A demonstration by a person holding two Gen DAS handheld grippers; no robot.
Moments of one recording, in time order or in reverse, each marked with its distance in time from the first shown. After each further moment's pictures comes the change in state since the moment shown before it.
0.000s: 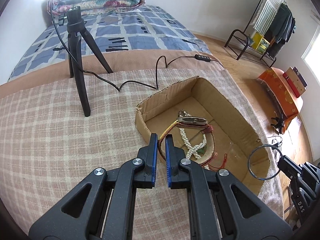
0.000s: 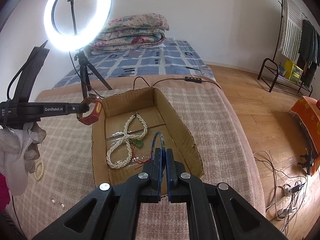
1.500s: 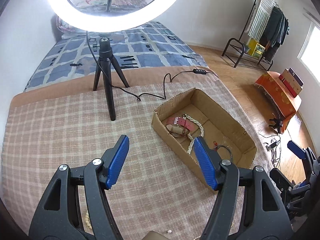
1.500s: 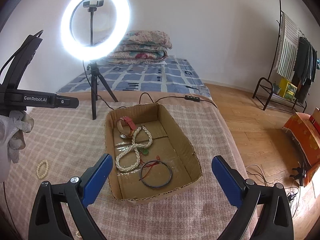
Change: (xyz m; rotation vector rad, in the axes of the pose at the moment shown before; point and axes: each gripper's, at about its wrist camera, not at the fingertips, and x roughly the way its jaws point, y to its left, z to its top) left arm -0.103 0.019 -0.019 0.038 -0.101 0.012; right arm -0.055 0.033 -0.011 -0.065 -0.152 -0.034
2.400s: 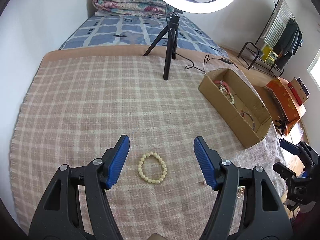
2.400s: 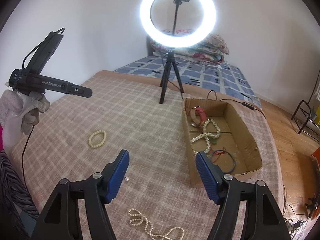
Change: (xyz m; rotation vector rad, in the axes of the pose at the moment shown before) left arm -0.064 0.121 -0.109 -0.131 0.054 0.044; right arm -0.036 0.113 -0.048 -0.248 0.050 0.318
